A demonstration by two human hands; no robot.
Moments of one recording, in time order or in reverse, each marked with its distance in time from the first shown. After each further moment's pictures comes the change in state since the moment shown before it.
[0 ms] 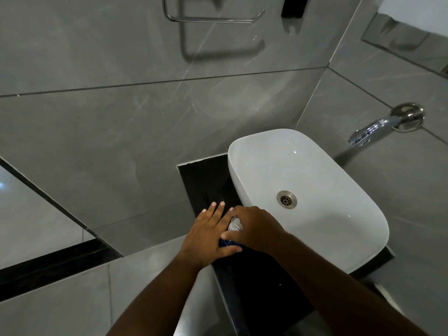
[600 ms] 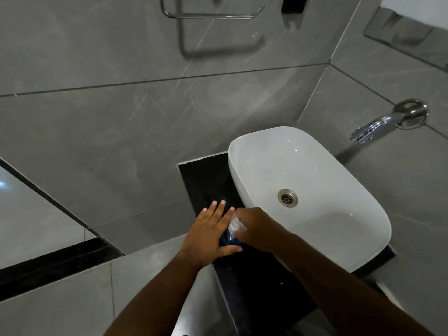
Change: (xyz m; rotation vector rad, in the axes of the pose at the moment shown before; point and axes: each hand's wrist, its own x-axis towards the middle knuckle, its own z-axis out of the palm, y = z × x) left_hand 0.001 -0.001 0.000 0.010 -0.016 0.004; right_hand 0.001 0.013 0.005 0.126 -0.080 0.016
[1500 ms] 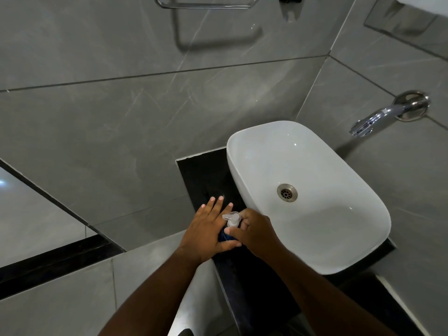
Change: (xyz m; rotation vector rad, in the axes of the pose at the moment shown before) left_hand -0.002 0.003 -0.004 -0.019 -0.005 -0.012; right_hand -0.007 0.007 0.034 0.222 0.301 0.110
